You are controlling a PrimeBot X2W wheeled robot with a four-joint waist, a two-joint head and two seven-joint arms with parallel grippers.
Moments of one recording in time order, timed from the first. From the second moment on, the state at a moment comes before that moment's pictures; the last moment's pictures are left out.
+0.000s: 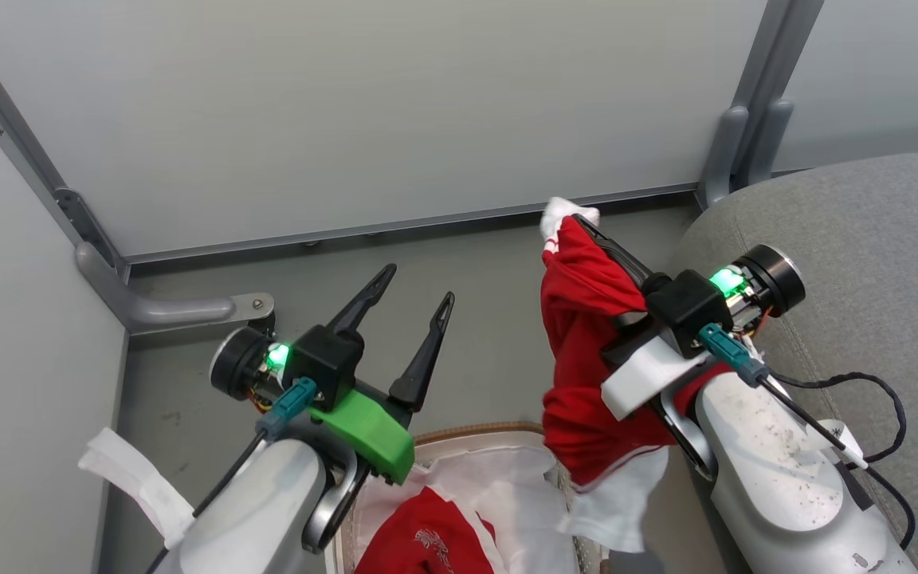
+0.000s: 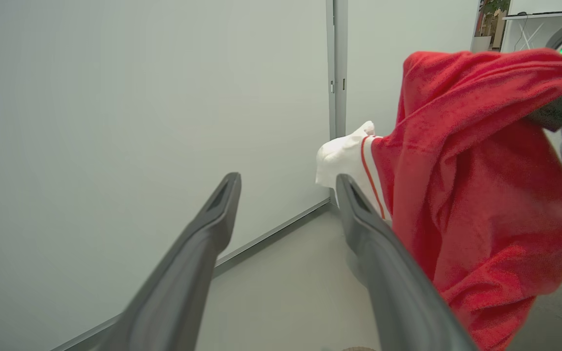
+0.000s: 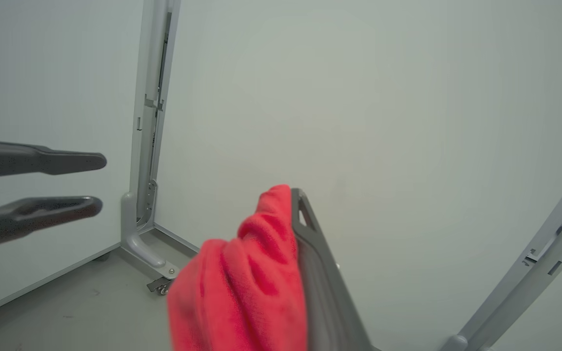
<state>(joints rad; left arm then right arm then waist) -0.49 0.24 -0.74 0.36 -0.44 -0.04 -0.26 -0.48 -0.07 0.34 0.31 -0.03 0.13 -0.26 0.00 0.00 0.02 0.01</state>
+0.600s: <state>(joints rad) -0.26 0.08 -0.58 0.37 -0.32 -0.11 -0.26 -0.43 -0.07 0.29 0.30 -0.05 0.13 -0.26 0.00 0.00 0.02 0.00</state>
